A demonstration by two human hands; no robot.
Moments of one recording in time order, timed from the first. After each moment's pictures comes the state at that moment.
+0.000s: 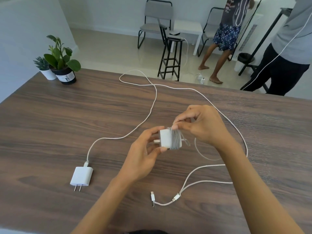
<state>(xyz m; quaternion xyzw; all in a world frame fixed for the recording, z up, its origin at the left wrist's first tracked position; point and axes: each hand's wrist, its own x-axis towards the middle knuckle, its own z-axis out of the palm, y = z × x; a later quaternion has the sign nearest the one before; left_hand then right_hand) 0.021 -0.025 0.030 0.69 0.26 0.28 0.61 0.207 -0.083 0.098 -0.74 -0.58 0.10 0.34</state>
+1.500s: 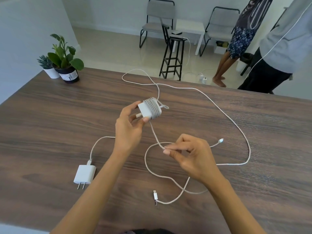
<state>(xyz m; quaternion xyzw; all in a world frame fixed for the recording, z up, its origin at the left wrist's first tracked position) 0.029 0.032 0.039 0.64 0.36 0.42 0.52 0.148 -0.121 0.051 -0.71 -0.54 0.13 0.42</state>
